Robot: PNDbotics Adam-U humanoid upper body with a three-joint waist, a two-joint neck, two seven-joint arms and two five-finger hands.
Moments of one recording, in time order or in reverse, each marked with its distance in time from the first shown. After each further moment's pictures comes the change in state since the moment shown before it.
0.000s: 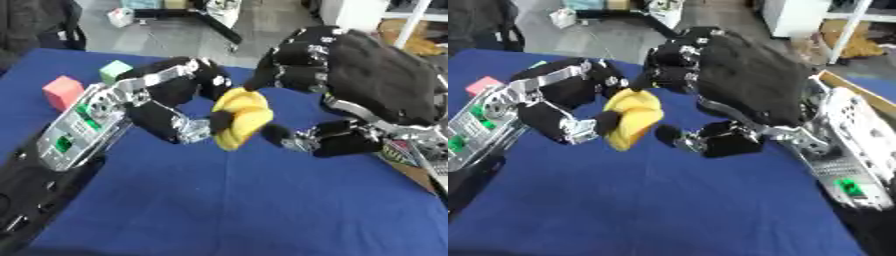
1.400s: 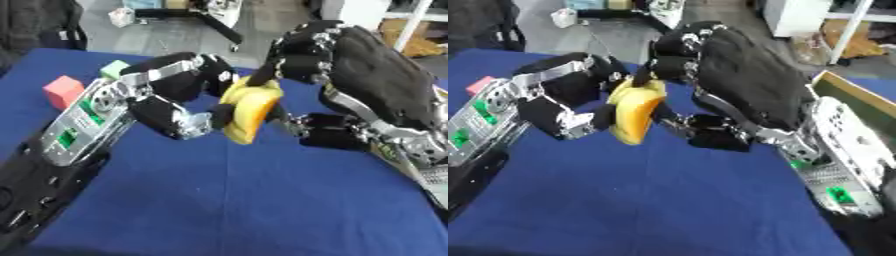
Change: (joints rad) left arm -0.021 -0.010 -0.004 0.000 0.009 -0.002 -0.038; right arm 0.005 0.017 0.024 0.000 -0.028 0.113 -0.161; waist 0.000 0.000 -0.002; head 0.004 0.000
